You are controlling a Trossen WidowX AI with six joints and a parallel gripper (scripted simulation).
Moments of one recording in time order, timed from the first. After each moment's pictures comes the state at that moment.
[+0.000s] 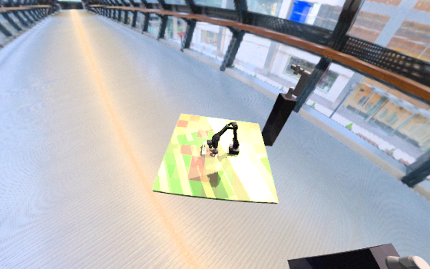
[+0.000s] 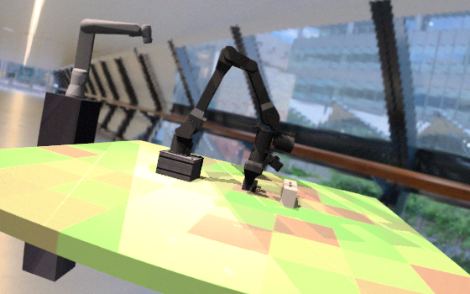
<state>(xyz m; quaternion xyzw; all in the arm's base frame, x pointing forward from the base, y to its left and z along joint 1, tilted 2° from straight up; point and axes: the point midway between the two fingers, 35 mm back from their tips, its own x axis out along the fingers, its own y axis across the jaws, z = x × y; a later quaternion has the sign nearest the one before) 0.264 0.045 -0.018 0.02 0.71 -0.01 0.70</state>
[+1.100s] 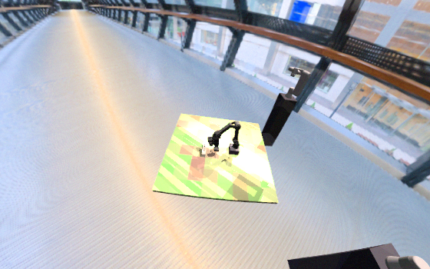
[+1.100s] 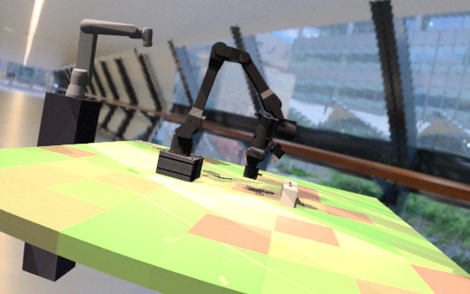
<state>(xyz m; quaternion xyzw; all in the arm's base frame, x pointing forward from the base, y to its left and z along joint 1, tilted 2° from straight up) 0.256 0.044 0.026 0.02 0.72 -0.01 0.70</state>
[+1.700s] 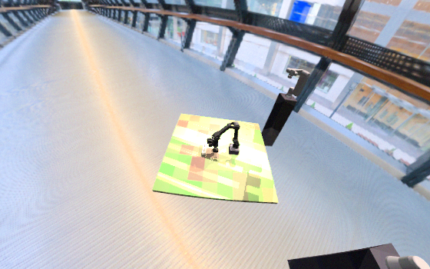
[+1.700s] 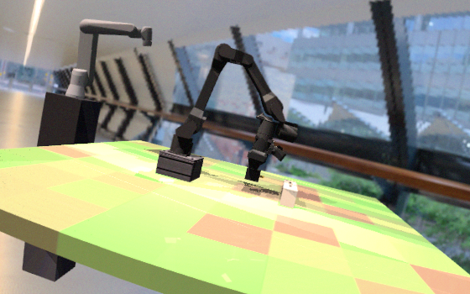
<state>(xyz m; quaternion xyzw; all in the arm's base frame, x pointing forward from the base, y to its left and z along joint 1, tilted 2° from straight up) 0.264 0.055 0.019 0.02 0.71 -0.01 0.70</state>
